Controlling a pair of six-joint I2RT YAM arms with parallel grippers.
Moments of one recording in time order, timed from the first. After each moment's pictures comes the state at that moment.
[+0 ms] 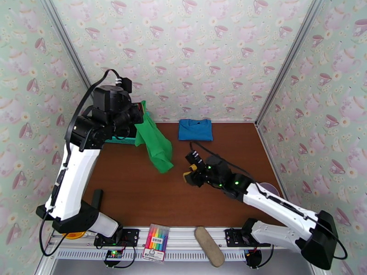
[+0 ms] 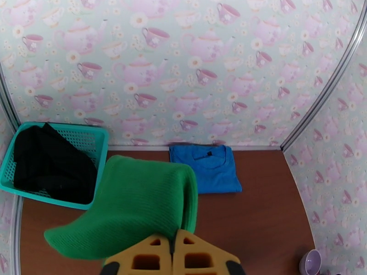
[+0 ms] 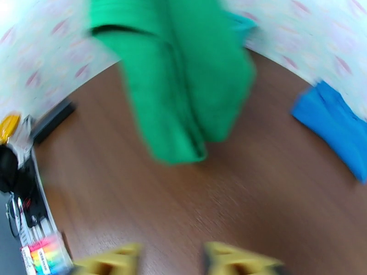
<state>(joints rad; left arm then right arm) -0.50 1.53 2.21 -1.12 -0.23 -0.36 0.85 1.13 0.83 -0.24 -0.14 -0.01</state>
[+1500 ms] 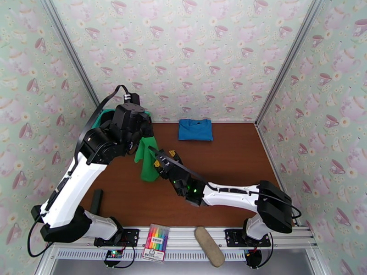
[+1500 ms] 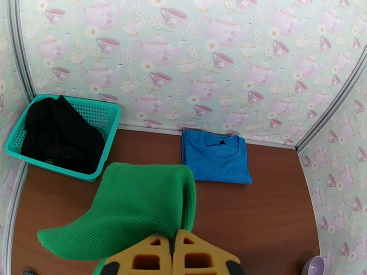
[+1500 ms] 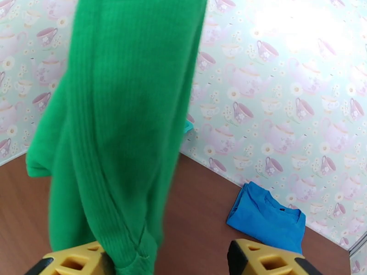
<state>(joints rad) -0.72 1.43 2.00 -1.10 -0.54 -0.54 1.17 1.59 1.00 0.45 0.66 -0.22</state>
